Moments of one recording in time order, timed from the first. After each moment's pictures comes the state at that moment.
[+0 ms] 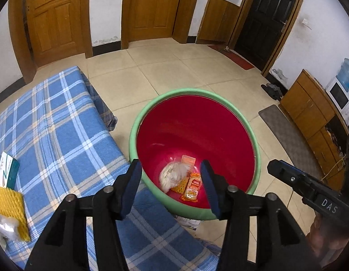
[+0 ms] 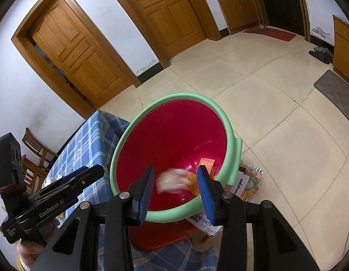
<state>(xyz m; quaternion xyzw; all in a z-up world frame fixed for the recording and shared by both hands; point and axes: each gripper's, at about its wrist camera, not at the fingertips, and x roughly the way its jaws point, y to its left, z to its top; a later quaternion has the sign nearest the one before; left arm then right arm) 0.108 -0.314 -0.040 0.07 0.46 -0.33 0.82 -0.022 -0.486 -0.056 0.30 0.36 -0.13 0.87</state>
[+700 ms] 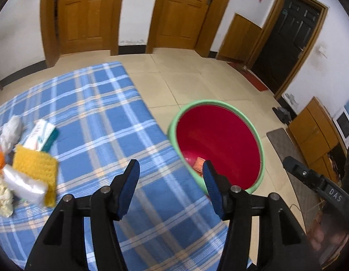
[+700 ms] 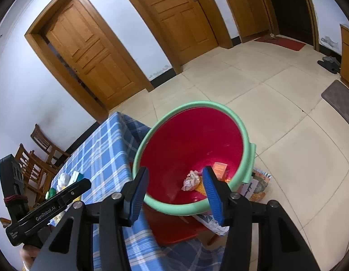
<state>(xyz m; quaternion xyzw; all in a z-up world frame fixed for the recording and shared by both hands) 0.094 -0.232 -0.017 0.00 0.45 -0.27 0.85 -0.031 -0.456 -0.026 0.29 0.34 -0.10 0.89</state>
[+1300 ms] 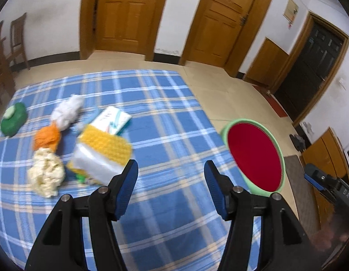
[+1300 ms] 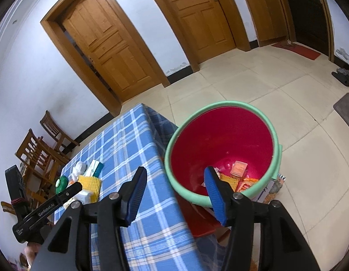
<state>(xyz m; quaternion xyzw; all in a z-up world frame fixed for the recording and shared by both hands) 0.092 -0.120 -0.010 -0.06 0.43 -0.18 0.88 -0.017 -0.402 -0.001 0.26 0.35 -0.06 0.90</state>
